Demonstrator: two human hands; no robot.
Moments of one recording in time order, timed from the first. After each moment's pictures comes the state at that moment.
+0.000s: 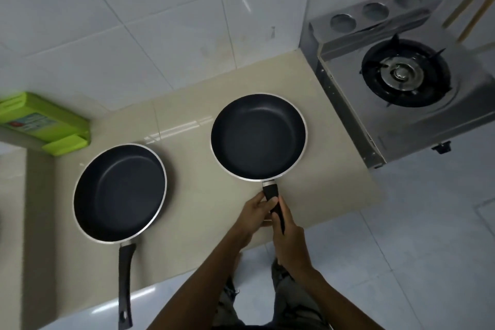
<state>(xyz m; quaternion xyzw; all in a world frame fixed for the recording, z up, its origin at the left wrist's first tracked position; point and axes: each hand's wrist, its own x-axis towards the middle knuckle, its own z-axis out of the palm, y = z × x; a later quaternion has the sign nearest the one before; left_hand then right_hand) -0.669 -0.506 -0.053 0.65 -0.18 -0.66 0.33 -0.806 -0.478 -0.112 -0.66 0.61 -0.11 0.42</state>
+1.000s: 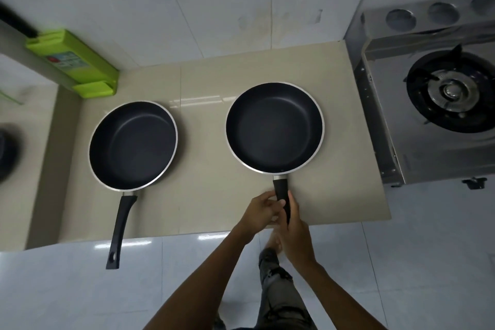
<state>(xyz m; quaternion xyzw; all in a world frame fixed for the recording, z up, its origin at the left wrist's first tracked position) -0.710 -0.491 -0.069 0.69 -0.13 -0.61 0.36 -0.842 -0.501 -0.106 -0.68 0.54 -0.09 0.48</state>
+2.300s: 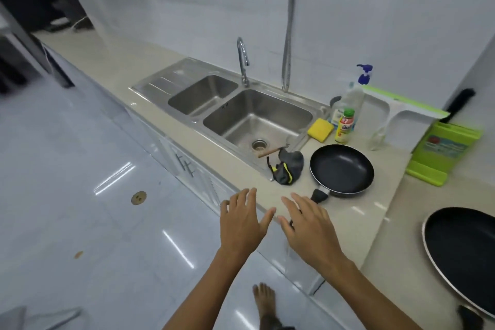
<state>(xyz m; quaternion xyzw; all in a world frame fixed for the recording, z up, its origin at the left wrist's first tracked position) -0.184 0.168 0.074 0.98 -0.13 0.08 0.09 -0.237 -0.003 0.067 -0.99 0.00 -0.09 0.14</state>
